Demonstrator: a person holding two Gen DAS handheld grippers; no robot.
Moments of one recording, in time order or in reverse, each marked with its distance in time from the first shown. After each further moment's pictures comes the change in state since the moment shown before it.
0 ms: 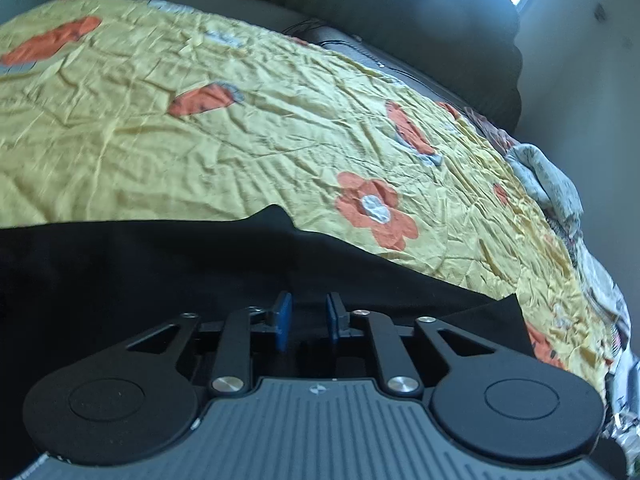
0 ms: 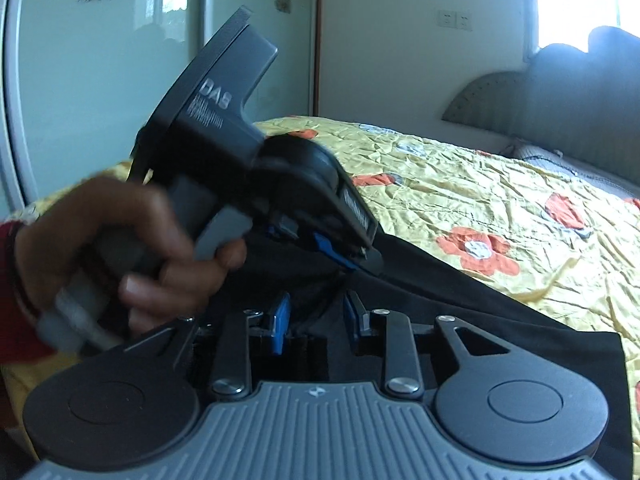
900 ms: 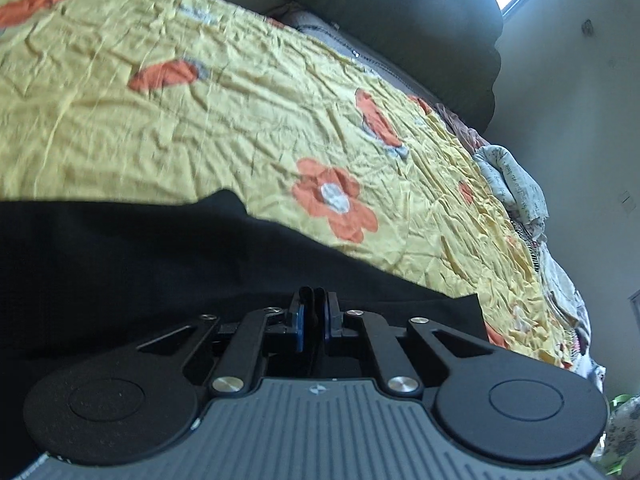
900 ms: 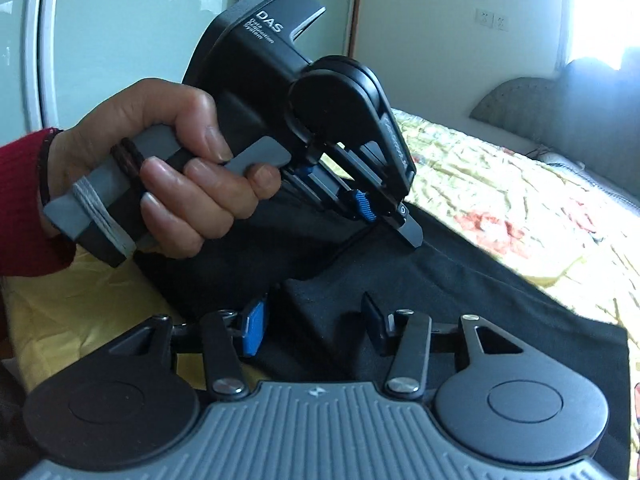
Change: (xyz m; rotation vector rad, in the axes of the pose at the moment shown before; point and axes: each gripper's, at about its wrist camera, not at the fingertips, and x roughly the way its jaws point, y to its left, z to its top) left arm 0.017 -0.012 0.002 -0.023 0.022 -0.118; right arm -0.020 0.051 -0.028 -0.103 0.026 0.032
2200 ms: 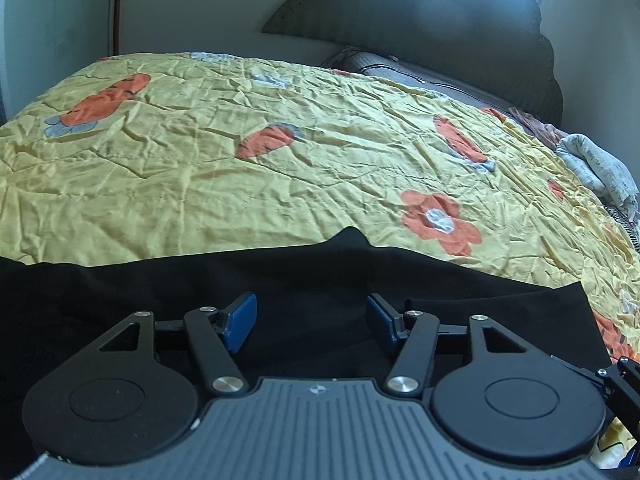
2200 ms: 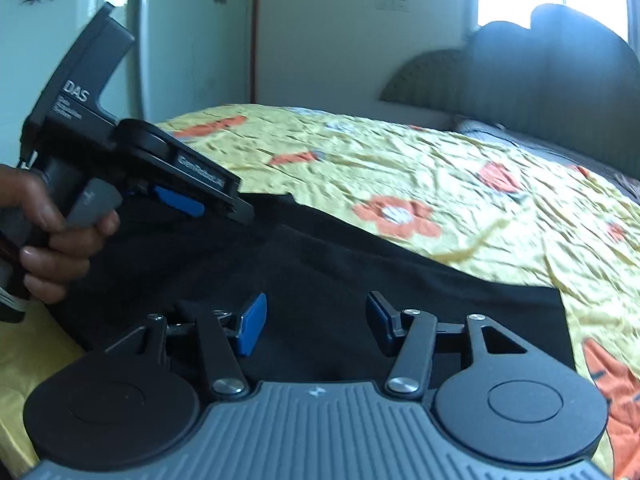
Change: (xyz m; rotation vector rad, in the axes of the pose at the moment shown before) left arm -0.041 0.008 -0.013 0.158 -0.128 0.363; right arm -0.002 -0.002 0.011 0.201 0.011 -0.174
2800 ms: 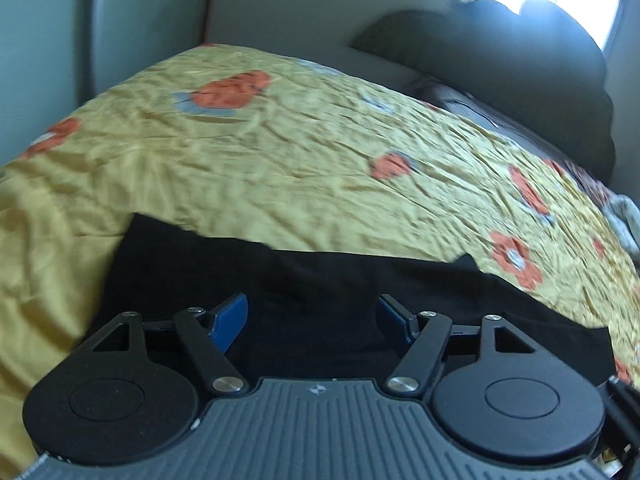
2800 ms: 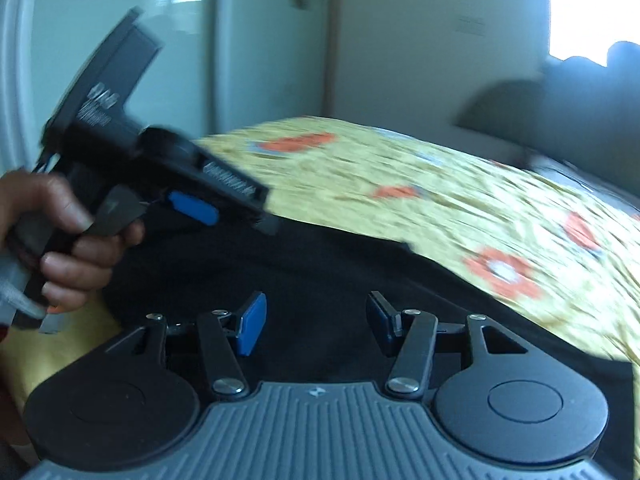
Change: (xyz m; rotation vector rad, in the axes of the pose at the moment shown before) left arm -0.067 0.102 -0.009 -0.219 -0.027 0.124; right arm 0.015 0.079 0.035 -0.140 -0.032 0.205
